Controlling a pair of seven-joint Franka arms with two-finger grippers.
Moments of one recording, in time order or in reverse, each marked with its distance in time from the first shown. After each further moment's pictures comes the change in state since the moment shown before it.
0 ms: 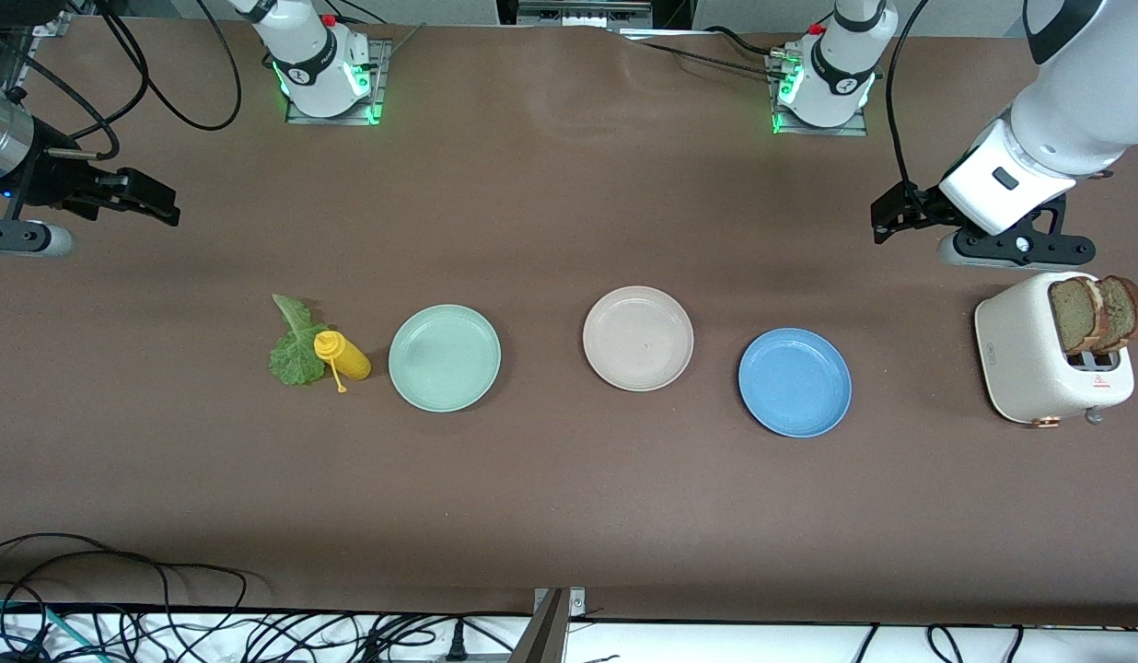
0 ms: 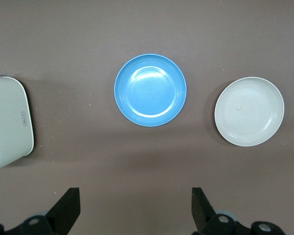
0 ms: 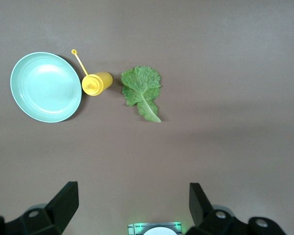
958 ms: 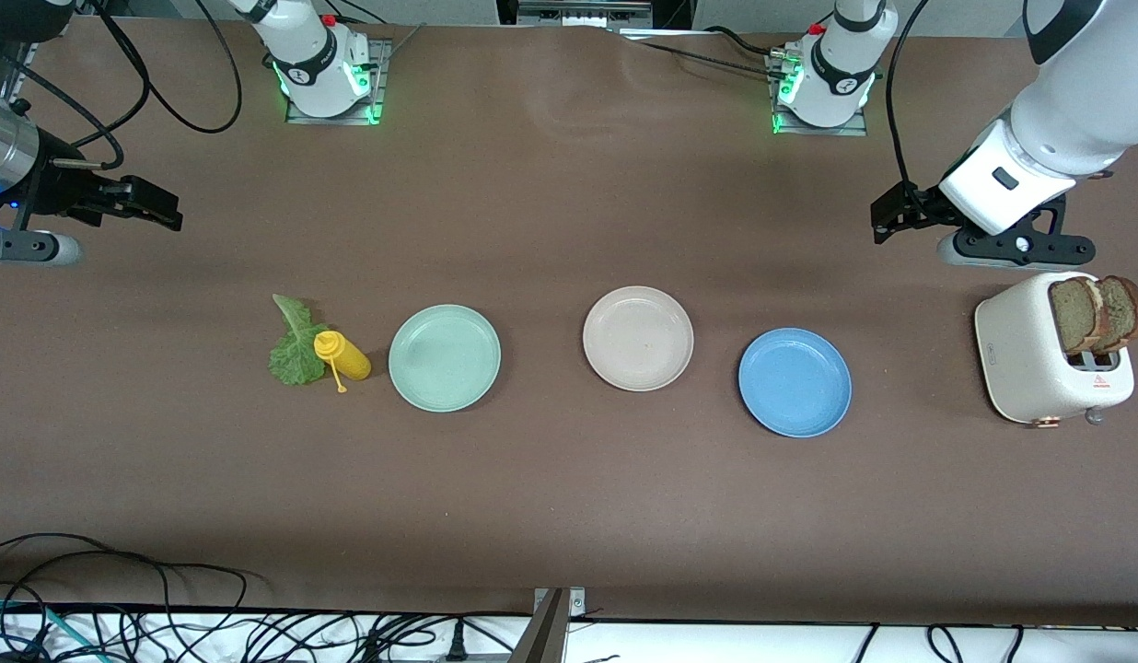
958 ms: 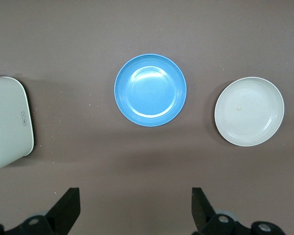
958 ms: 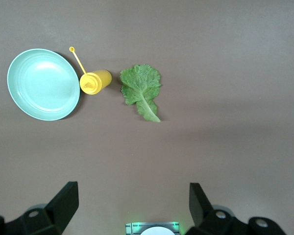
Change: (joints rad) left arm 0.000 0.000 0.000 0.000 0.000 0.000 0.000; right arm -0.002 0.015 -0.005 0.000 0.000 0.002 -0.020
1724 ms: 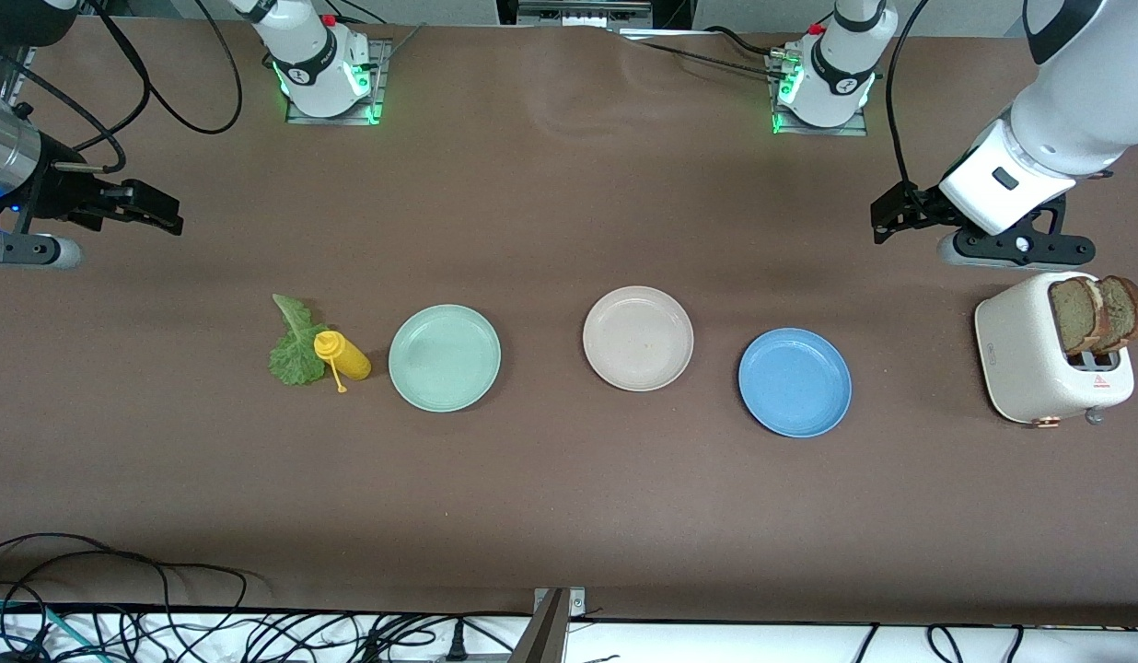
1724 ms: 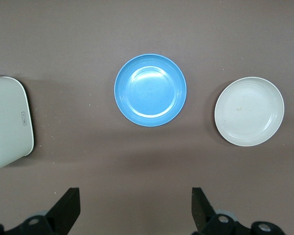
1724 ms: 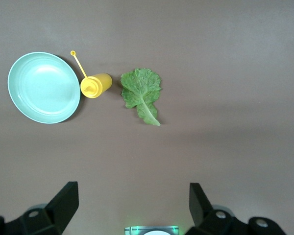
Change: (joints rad) left arm 0.000 0.000 0.000 0.000 0.000 0.000 0.000; right arm 0.003 0.004 0.002 0.000 -0.004 0.017 -0.003
